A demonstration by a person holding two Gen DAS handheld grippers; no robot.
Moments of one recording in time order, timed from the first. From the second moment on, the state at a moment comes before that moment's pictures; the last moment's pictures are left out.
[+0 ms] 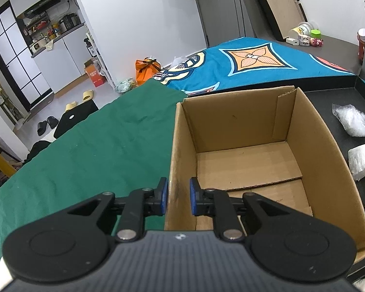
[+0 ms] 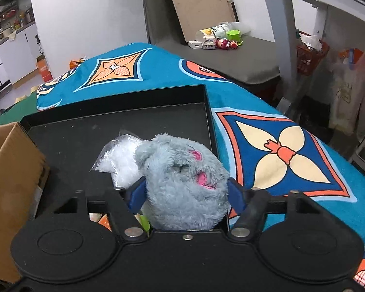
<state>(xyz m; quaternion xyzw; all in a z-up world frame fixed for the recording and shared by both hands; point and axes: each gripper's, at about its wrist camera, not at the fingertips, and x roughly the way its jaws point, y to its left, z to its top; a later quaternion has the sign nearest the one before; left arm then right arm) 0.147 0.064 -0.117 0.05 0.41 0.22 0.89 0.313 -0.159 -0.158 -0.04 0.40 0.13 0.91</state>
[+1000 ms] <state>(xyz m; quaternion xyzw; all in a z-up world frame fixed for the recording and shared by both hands) 0.138 0.064 -0.106 0.04 0.40 0.21 0.89 0.274 -0.137 -0.079 -0.01 0.32 0.19 0.93</state>
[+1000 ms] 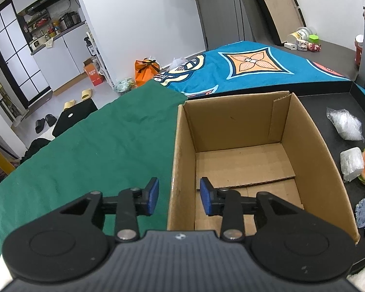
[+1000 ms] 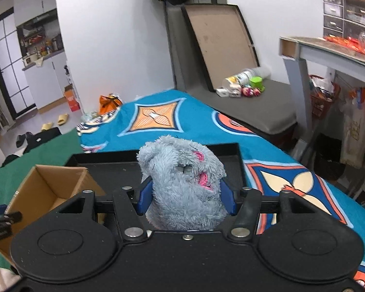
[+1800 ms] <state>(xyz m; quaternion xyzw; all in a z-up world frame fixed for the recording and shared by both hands) 0.127 0.073 -0.111 0.00 0.39 0.18 0.90 0.244 -0.051 -0.066 0.01 0.31 0.30 0.90</state>
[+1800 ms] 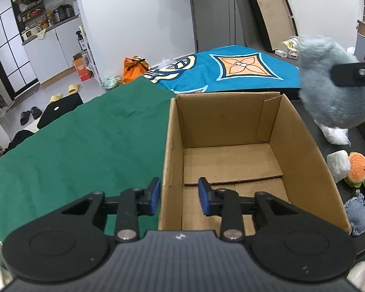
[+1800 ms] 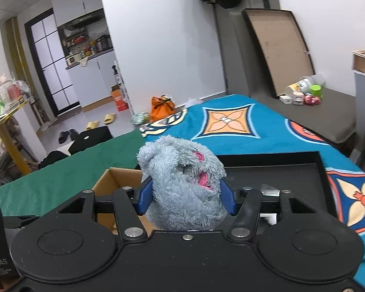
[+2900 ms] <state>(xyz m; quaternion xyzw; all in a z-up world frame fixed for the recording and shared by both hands) 0.124 0.082 -0.109 0.01 0.39 0.16 0.90 0.230 -0.028 -0.088 0.00 0.34 0.34 0.88</state>
